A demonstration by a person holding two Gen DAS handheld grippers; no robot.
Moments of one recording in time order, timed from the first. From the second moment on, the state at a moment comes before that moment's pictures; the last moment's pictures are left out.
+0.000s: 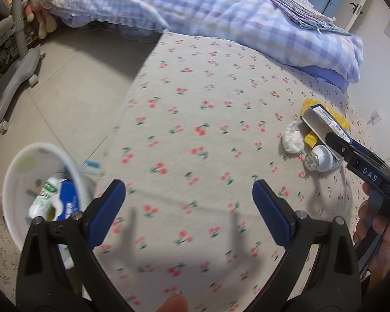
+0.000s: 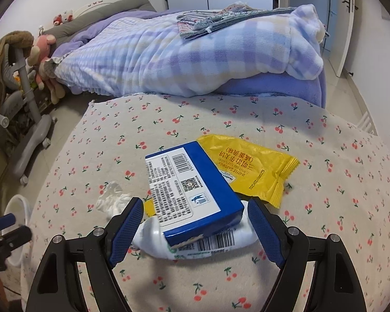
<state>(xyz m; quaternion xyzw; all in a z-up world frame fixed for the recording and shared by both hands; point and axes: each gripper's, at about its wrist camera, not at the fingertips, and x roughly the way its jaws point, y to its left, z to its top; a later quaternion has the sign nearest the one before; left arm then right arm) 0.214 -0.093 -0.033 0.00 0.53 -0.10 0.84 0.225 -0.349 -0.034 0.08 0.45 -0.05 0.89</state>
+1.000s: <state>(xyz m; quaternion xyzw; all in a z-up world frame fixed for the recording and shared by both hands) 0.242 -0.199 -0.065 -0.08 0.48 -0.21 0.85 0.111 -0.448 -0.006 0.18 0.43 -0.07 0.88</state>
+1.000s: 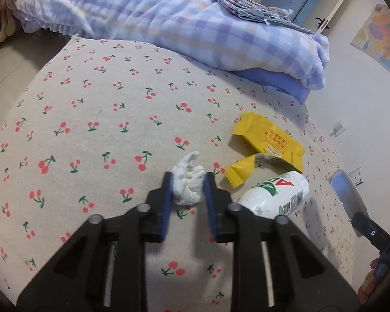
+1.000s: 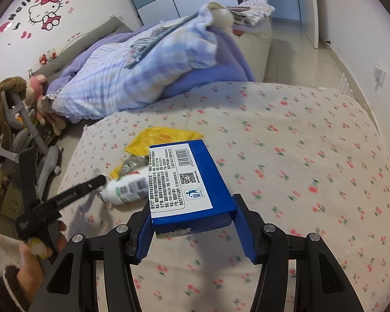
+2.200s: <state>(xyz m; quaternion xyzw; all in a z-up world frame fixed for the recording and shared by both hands) 0.146 -0.098 -0.004 -0.03 0.52 -0.18 0.83 0.043 -0.390 0.030 0.24 0.47 -0.06 0.85</state>
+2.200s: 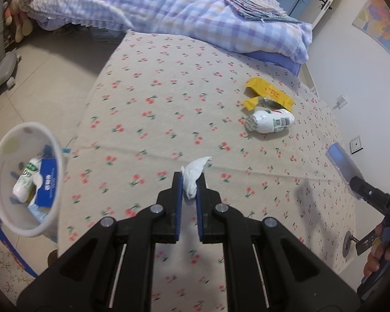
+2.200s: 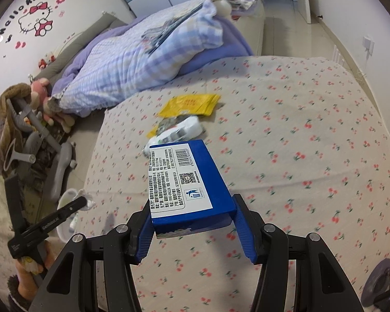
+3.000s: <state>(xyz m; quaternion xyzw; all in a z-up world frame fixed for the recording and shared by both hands) 0.160 0.038 -0.010 -0.07 0.55 -0.09 0.83 0.104 -0.271 0.011 0.21 0.52 0.04 0.83</state>
